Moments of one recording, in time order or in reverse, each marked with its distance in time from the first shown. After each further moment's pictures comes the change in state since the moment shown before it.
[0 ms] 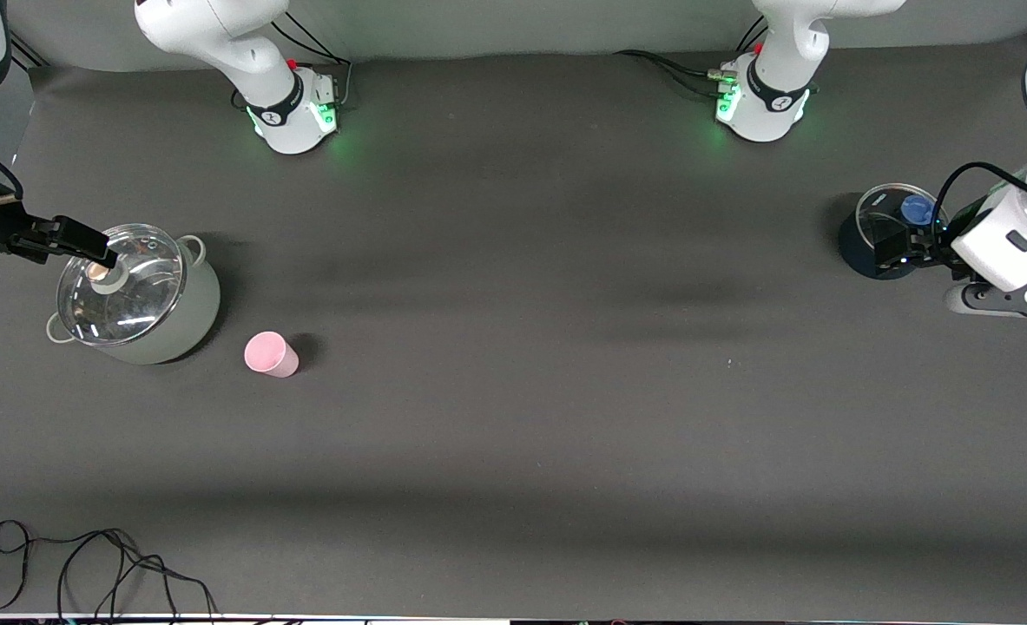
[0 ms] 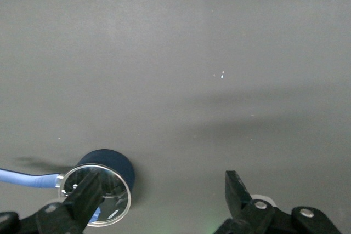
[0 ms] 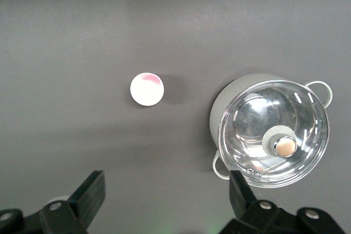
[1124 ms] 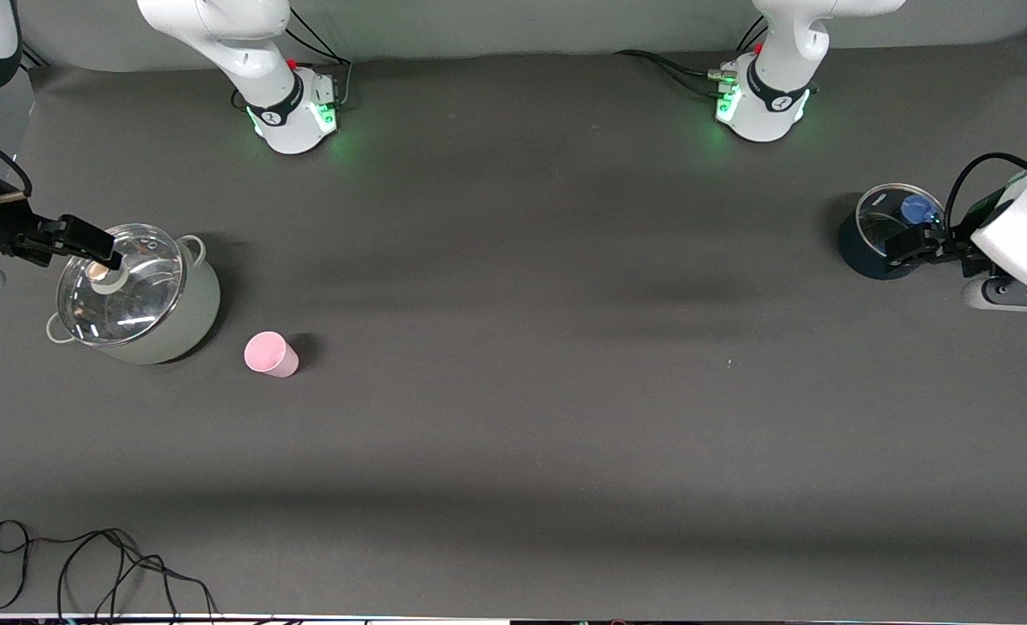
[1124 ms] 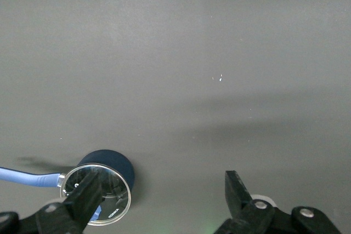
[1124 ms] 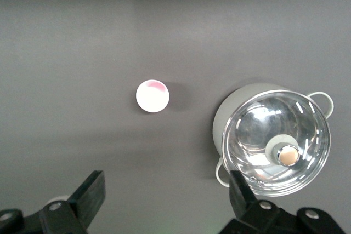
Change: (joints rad) left arm 0.002 -0.001 0.001 0.034 0.005 -0.023 0.000; right arm -0.523 0.000 0.549 0.007 0.000 0.030 -0.002
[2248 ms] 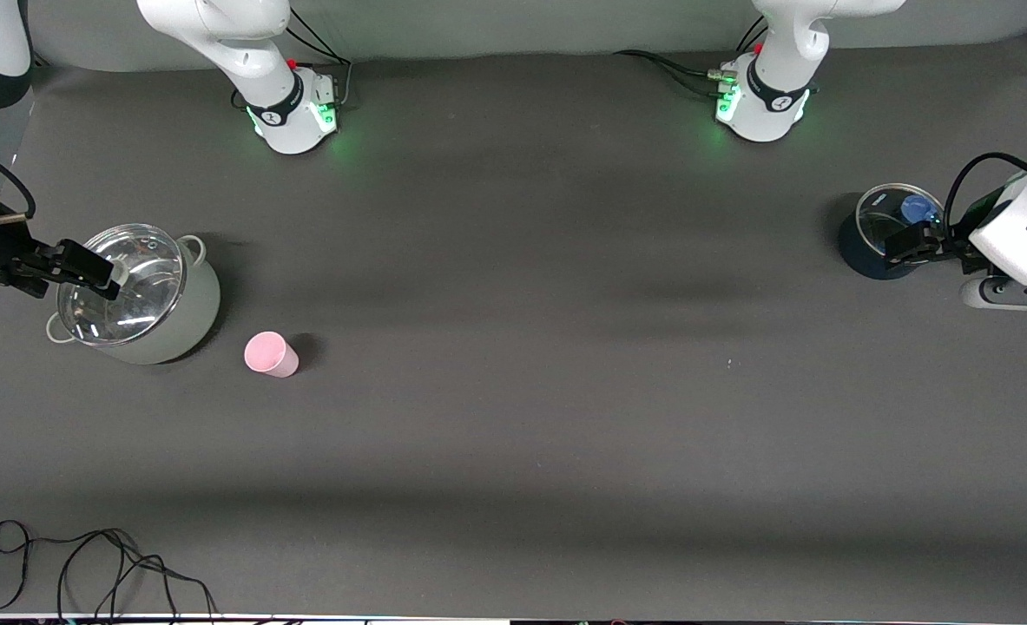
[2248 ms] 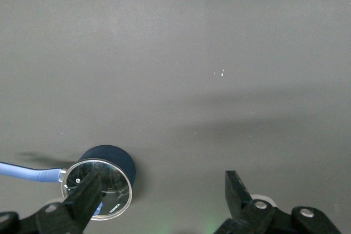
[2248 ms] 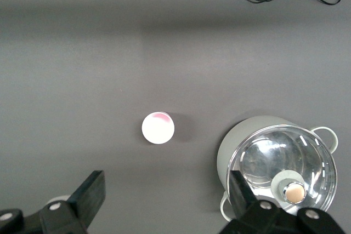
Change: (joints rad) left arm 0.001 0.001 0.000 -0.001 0.004 -0.017 0.000; right arm 0.038 0.034 -0.033 0.013 0.000 0.117 -0.003
